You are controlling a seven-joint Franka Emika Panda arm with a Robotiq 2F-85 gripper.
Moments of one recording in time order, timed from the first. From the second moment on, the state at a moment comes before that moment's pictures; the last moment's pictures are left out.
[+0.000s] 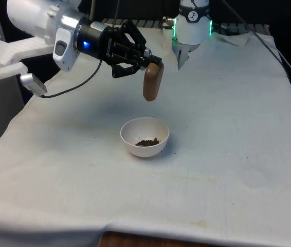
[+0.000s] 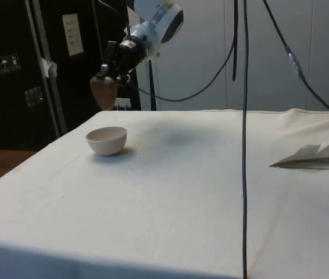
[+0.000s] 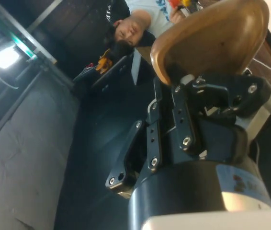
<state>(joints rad) -0.01 0.91 -0.69 -1.41 1.60 1.20 -0.85</state>
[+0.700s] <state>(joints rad) 0.03 0.81 -0.69 -1.51 1.41 1.22 -0.95</state>
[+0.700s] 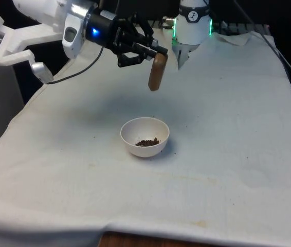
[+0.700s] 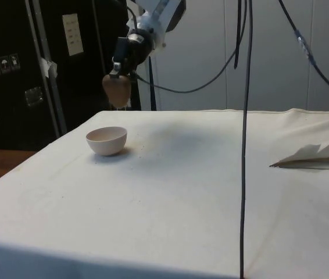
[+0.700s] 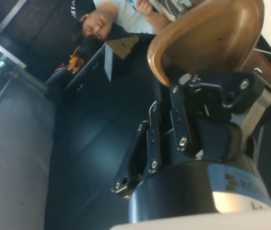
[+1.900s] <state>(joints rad) 0.06 0.76 -0.69 -1.55 1.23 1.31 -1.20</state>
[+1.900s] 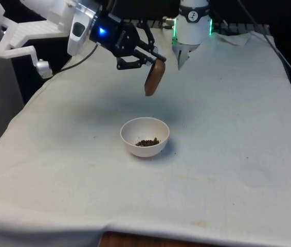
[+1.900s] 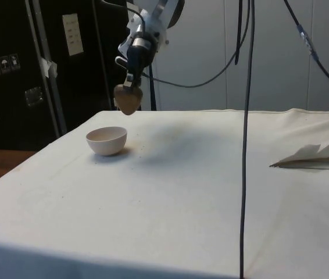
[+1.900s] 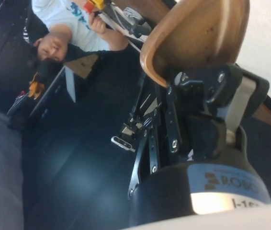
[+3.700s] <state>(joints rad) 0.14 0.51 -0.56 -1.92 1.00 1.76 -1.44</state>
